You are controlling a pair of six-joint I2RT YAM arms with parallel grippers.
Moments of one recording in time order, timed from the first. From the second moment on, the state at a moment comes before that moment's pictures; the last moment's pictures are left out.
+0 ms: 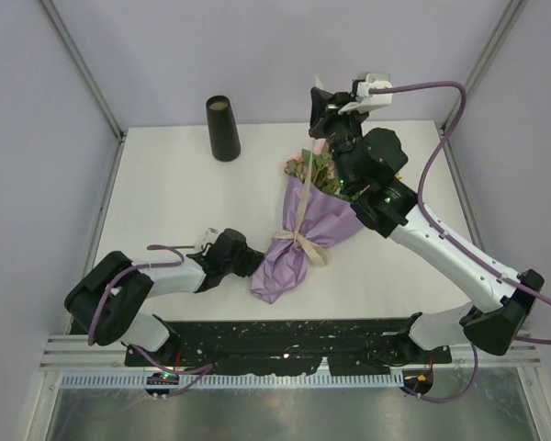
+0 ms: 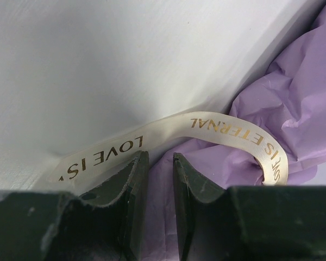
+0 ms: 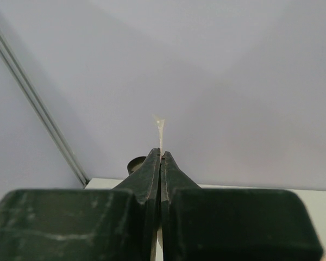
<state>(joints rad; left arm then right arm) -0.70 1.46 0.48 0.16 -0.14 -1.65 0.80 1.35 1.47 0.28 0.53 0.07</state>
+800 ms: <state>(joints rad) -0.72 1.46 0.48 0.16 -0.15 -1.65 0.80 1.36 1.73 0.31 0.54 -0.05</state>
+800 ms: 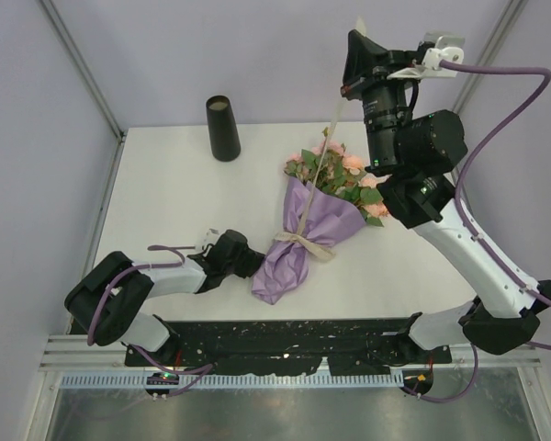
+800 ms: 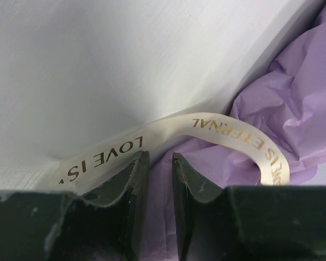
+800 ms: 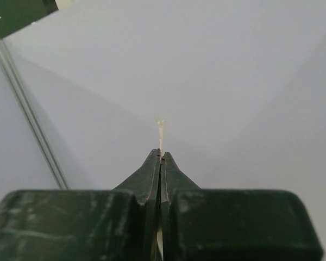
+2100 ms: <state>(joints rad) -0.77 1.04 0.47 -0.10 -0.09 -0.93 0.76 1.08 0.82 -0.23 0.16 0.26</state>
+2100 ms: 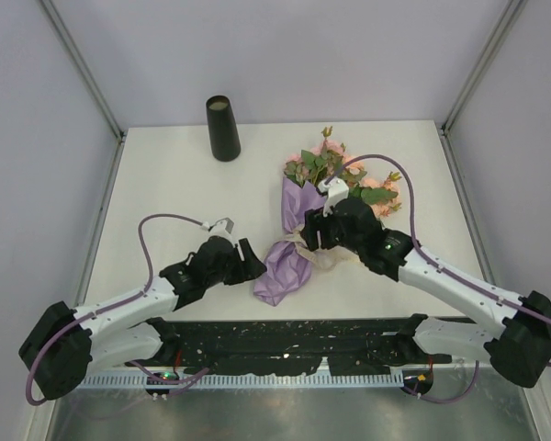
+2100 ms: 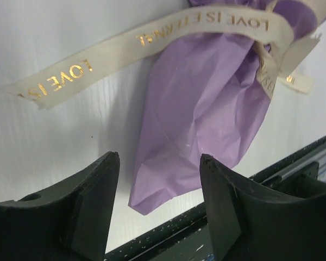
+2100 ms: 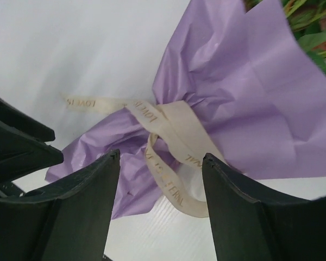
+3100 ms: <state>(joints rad) -0.83 1.12 0.36 0.08 -0.04 -0.84 0.76 1.55 1.02 -0.29 0.03 -0.01</state>
